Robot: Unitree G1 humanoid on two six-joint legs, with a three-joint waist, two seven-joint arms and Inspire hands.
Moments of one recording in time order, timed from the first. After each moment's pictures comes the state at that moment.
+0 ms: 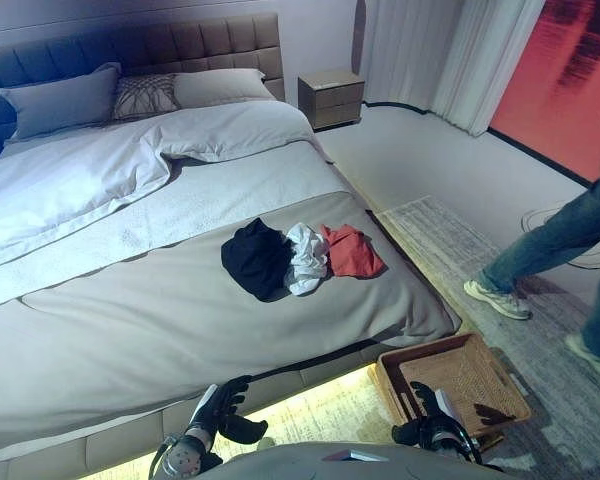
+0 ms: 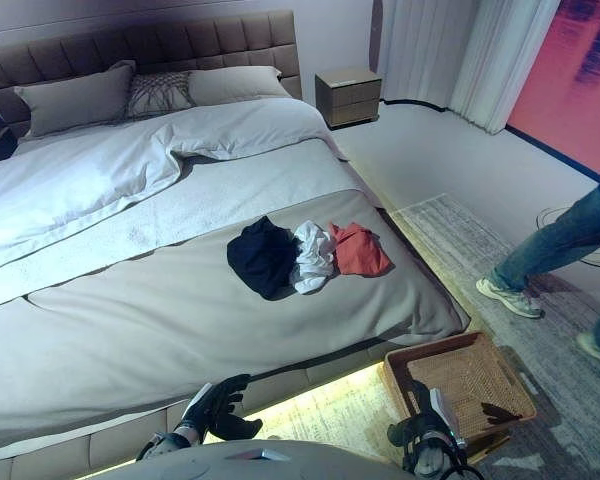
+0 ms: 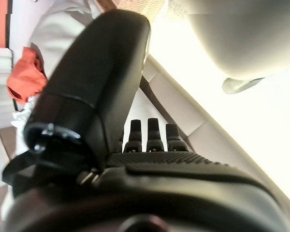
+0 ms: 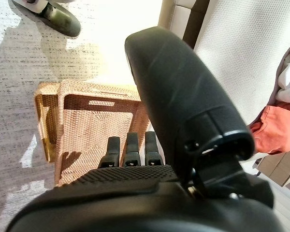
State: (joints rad) left arm 0.06 0.24 -0.38 1.20 -0.07 -0.40 0.01; right arm 0.02 -0.23 0.33 1.29 -0.14 -0.26 -0.43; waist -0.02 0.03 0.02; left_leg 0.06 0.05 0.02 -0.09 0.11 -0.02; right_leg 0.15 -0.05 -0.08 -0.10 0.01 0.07
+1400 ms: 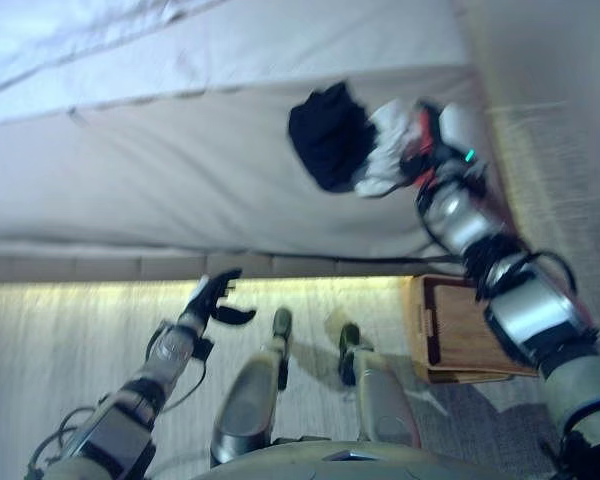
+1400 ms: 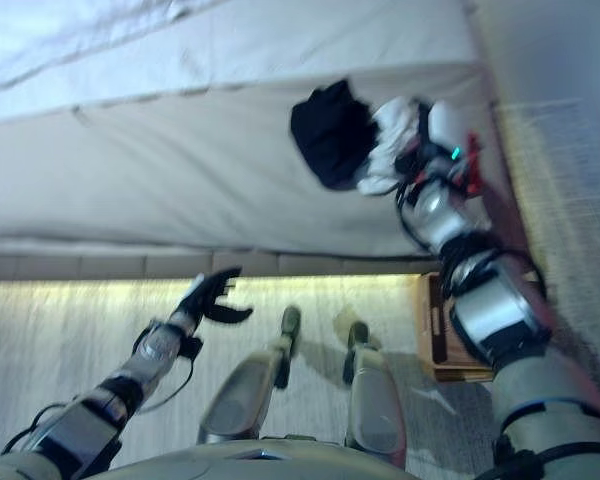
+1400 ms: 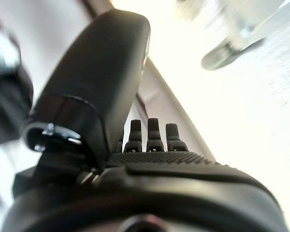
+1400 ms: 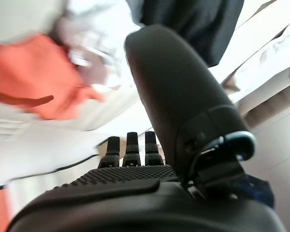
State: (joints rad) left arm -0.35 0.40 -0.47 0.98 -0.34 -0.35 0.04; right arm -1.13 -0.56 0.59 1.08 -0.14 -0.01 -0.43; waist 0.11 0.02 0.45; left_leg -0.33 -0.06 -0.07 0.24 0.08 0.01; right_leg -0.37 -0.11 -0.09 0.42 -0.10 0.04
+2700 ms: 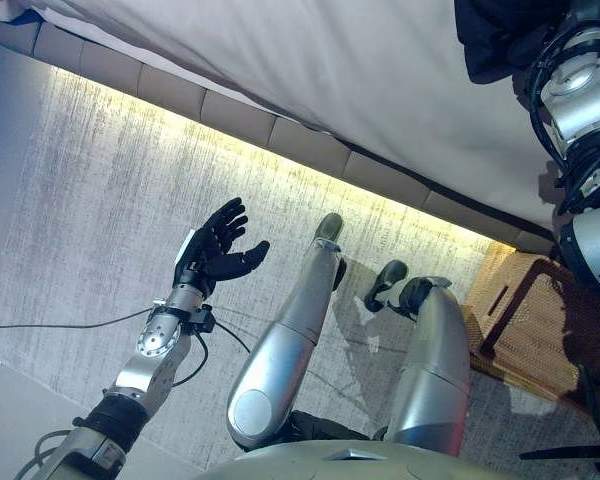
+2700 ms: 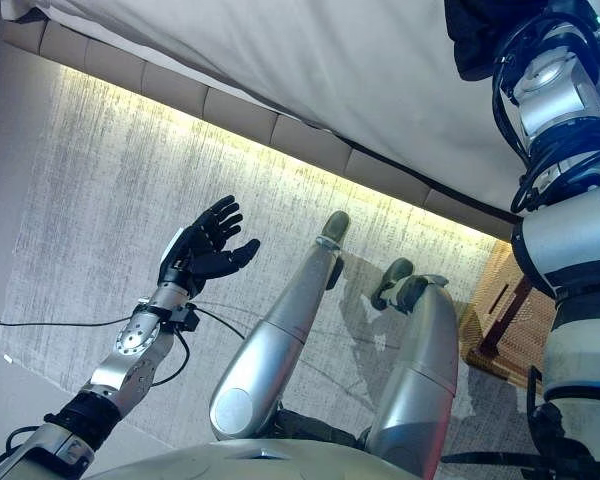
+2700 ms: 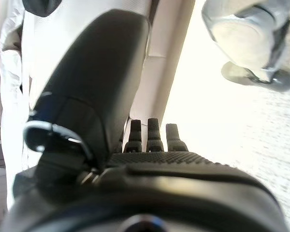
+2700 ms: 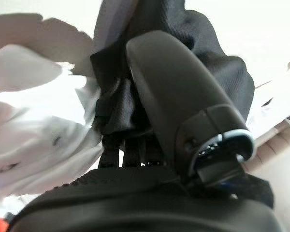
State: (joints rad) left arm -0.06 0.56 -0.38 0.28 -0.67 -0.38 0.01; right arm -1.48 -0.77 0.71 1.23 0.10 0.11 -0.35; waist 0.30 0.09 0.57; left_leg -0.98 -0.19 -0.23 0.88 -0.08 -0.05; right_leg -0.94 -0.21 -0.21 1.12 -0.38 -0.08
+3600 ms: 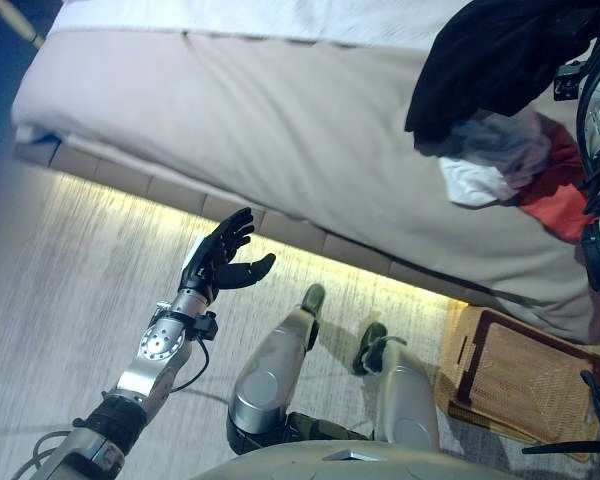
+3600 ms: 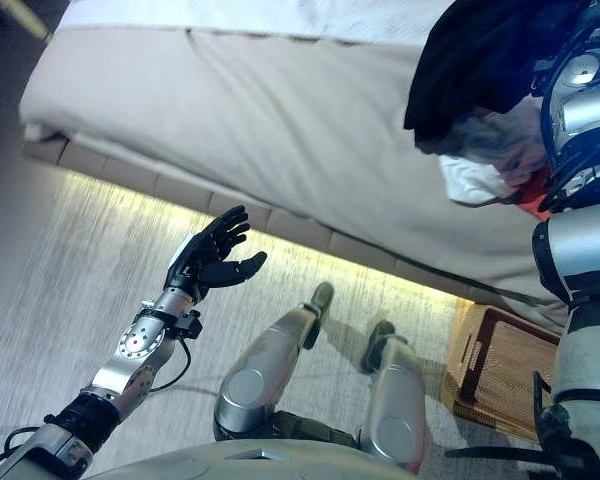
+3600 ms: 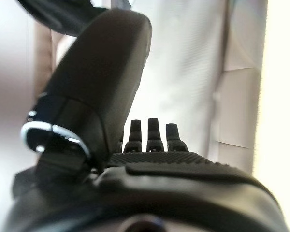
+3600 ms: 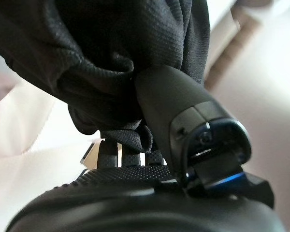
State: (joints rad) left arm -0.09 0.56 -0.43 0.31 -0.54 -0.37 0.07; right arm -1.38 -0.84 0.47 1.17 0.34 0.02 -0.24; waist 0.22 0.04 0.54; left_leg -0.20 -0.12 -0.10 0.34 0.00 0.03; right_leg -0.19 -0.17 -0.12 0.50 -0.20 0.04
